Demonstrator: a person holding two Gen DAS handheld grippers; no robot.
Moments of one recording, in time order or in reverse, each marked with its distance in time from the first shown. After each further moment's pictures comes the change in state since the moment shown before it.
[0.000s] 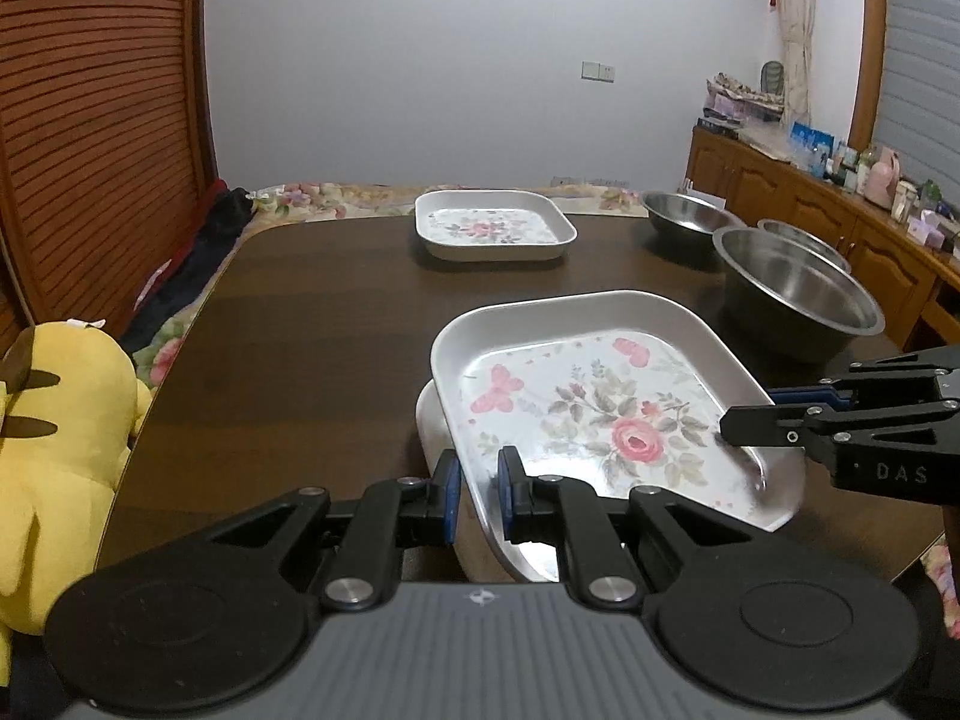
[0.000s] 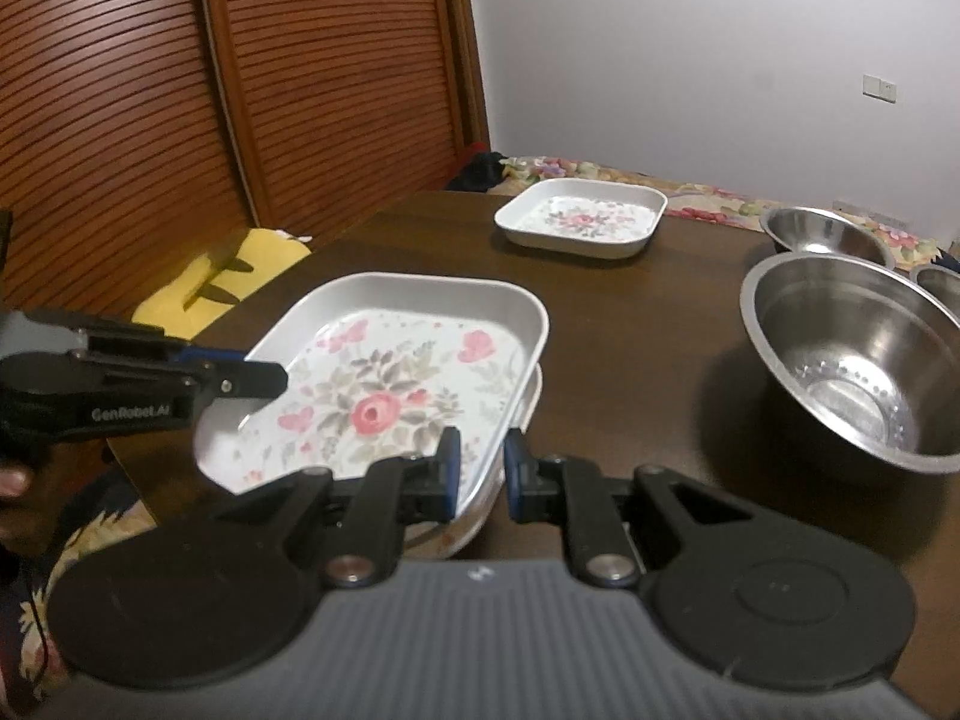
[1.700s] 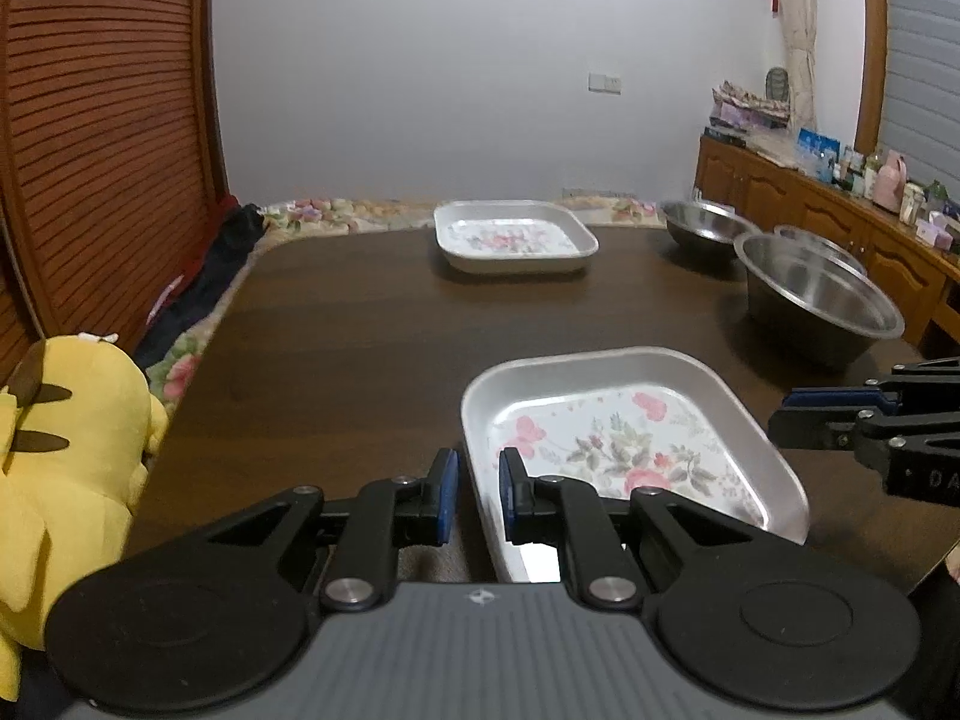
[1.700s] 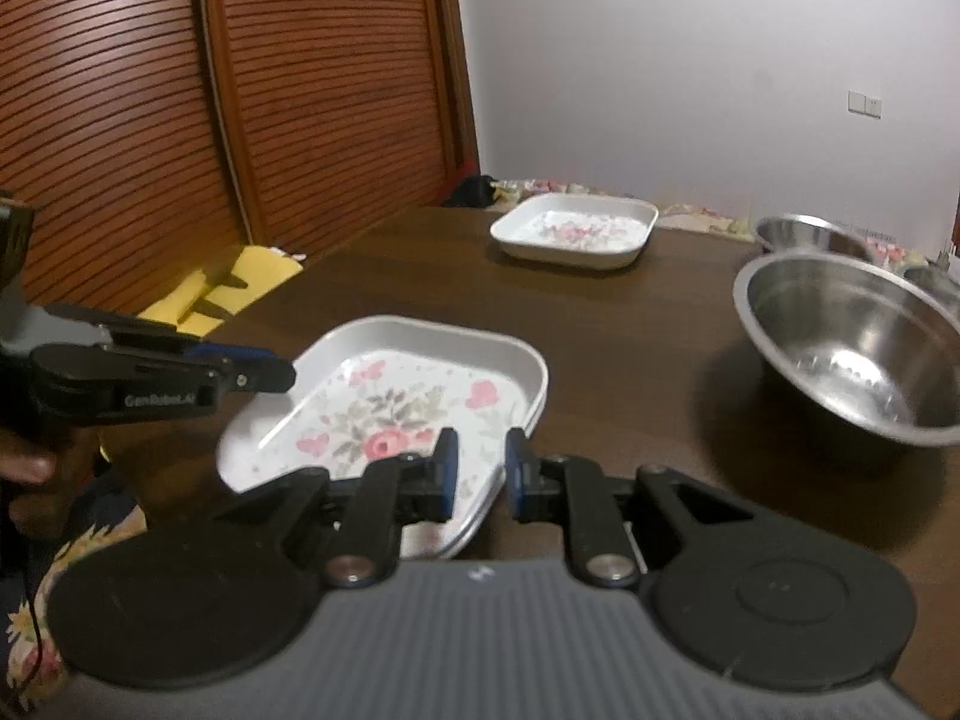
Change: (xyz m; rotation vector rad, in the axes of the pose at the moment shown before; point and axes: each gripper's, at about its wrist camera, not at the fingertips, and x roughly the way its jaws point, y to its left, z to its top) left arm 0.002 0.012 0.000 0.008 -0.042 0.023; right arm -0.010 0.006 -0.001 -0.002 -0.071 -0.026
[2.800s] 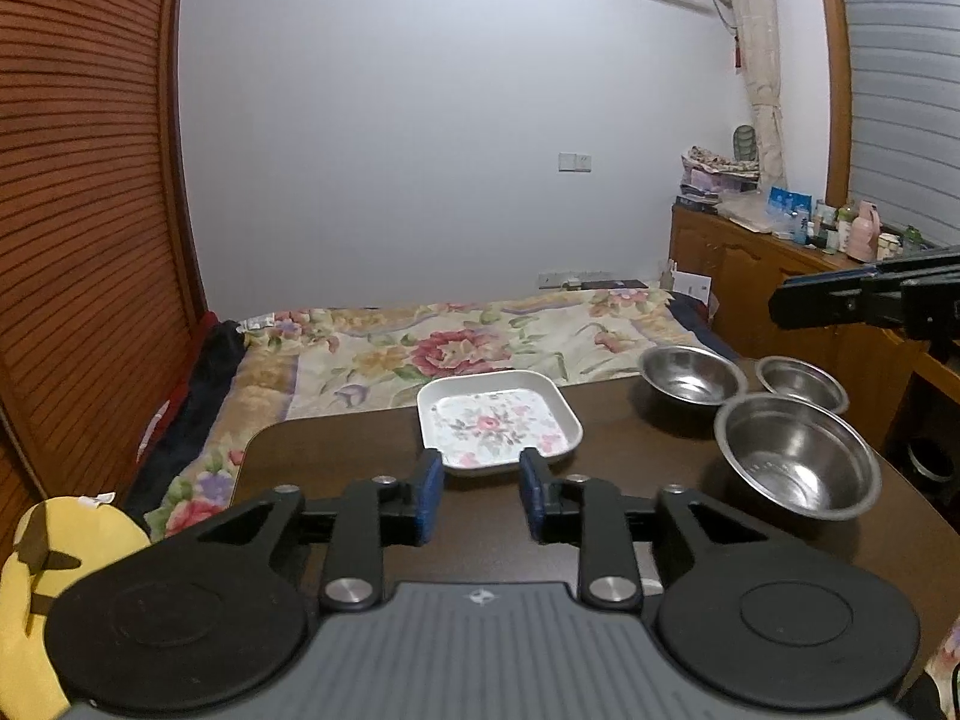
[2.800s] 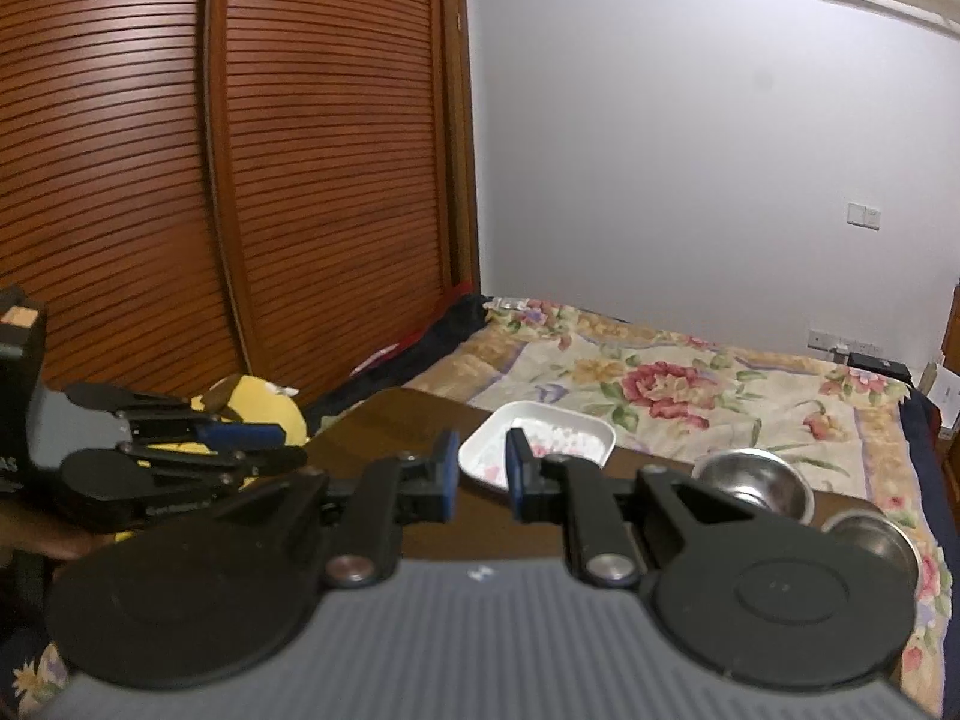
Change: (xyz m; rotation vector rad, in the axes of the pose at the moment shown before) left arm -0.003 -0.001 0.115 0.058 -0.138 -0.040; right arm -0.029 -0.026 0.132 -0.060 -0.132 -0.002
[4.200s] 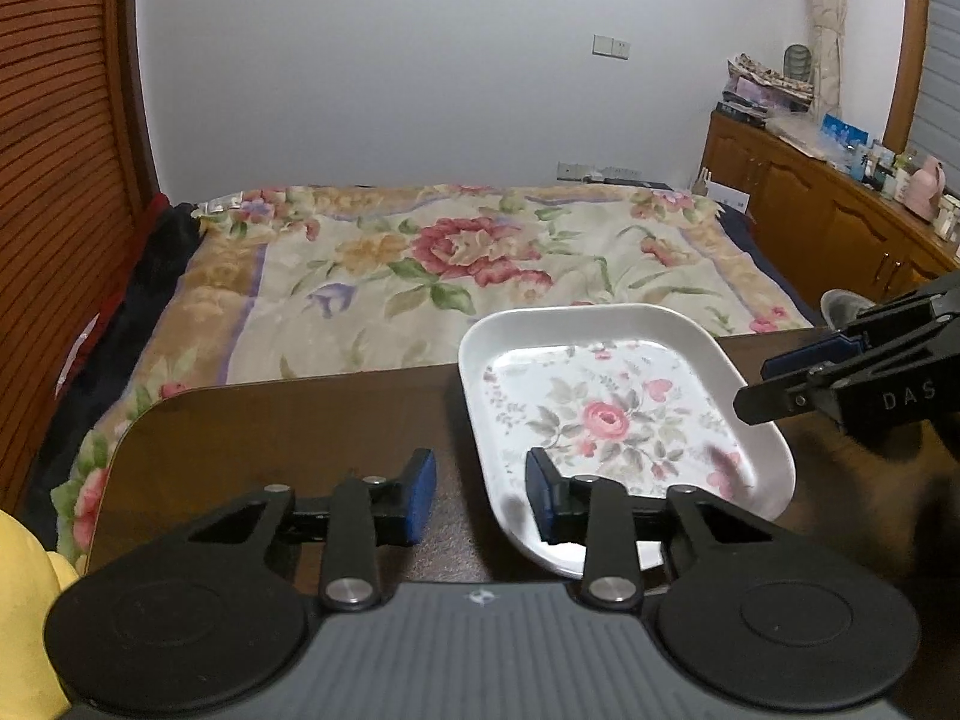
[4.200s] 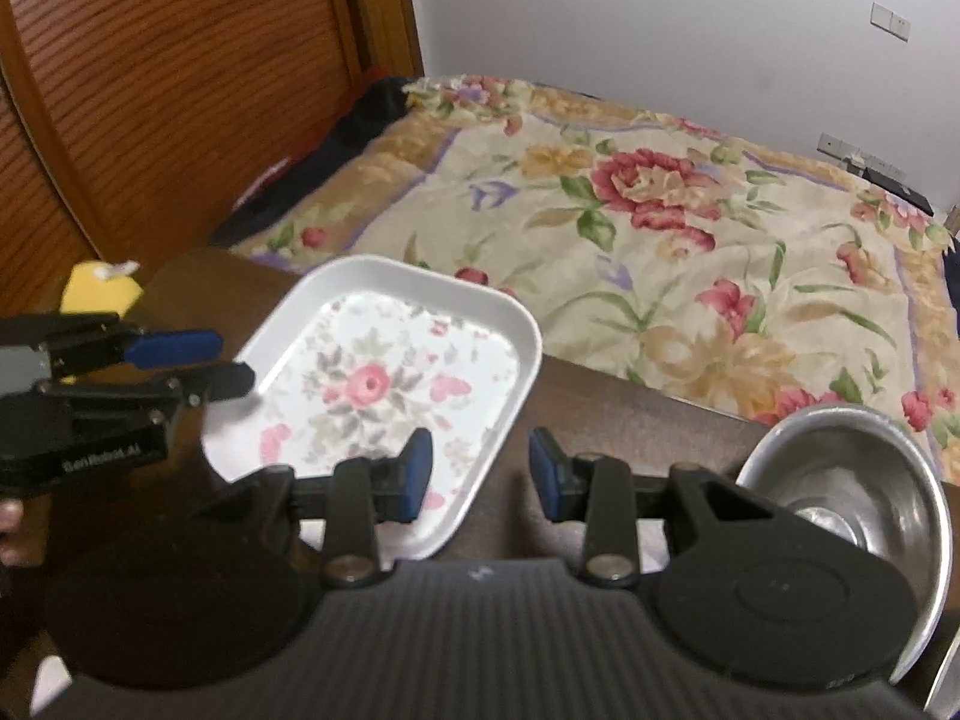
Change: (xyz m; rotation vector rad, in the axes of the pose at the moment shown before) left arm 0.235 0.058 0.006 -0.061 0.243 -0.030; right arm 0.237 -0.089 -0.010 0.084 0.476 -0.045
